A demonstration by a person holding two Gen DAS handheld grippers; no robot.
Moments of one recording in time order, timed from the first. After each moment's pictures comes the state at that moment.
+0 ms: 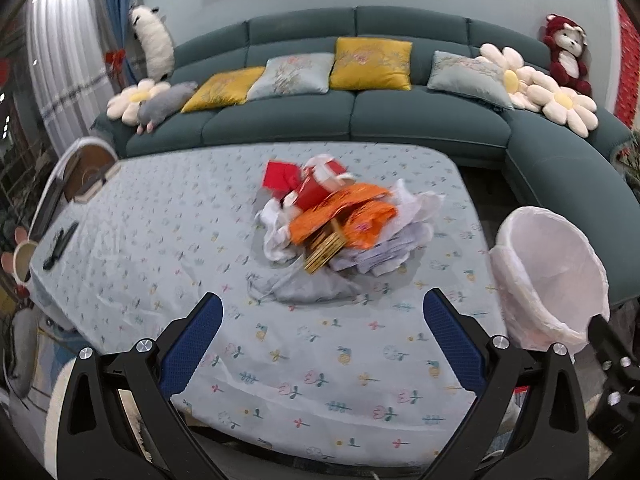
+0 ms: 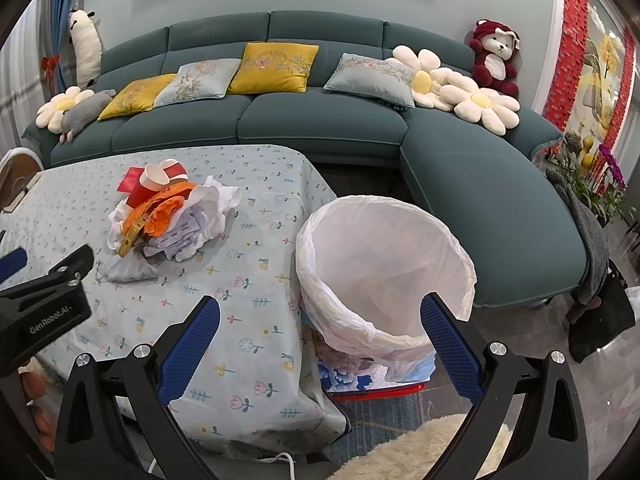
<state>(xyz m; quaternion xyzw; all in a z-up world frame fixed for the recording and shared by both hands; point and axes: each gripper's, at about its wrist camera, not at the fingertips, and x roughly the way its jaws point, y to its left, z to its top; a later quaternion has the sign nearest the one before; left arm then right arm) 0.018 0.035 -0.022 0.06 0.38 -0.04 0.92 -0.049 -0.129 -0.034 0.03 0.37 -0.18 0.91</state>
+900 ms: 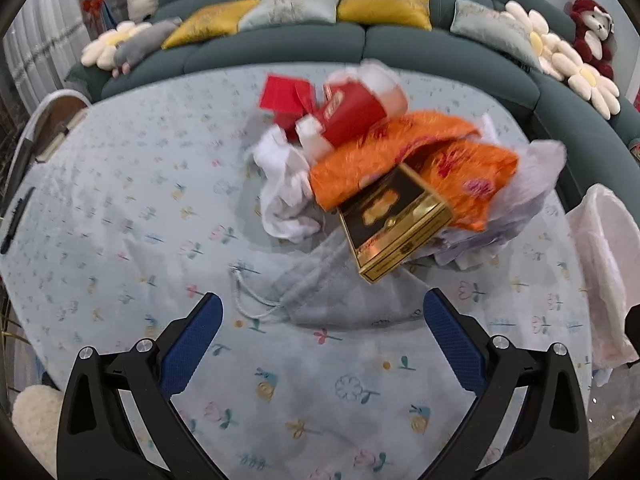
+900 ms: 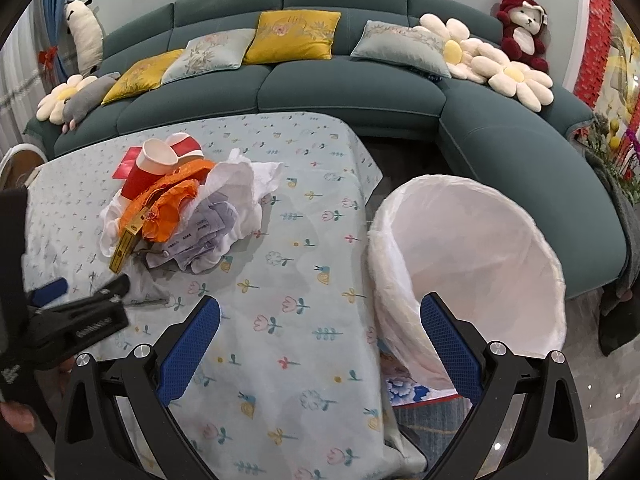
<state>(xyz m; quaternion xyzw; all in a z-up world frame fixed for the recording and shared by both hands) 0.136 0.071 -0.125 0.05 0.48 -0.05 0.88 0.050 -0.105 -0.089 0.06 0.41 -0.14 0.90</state>
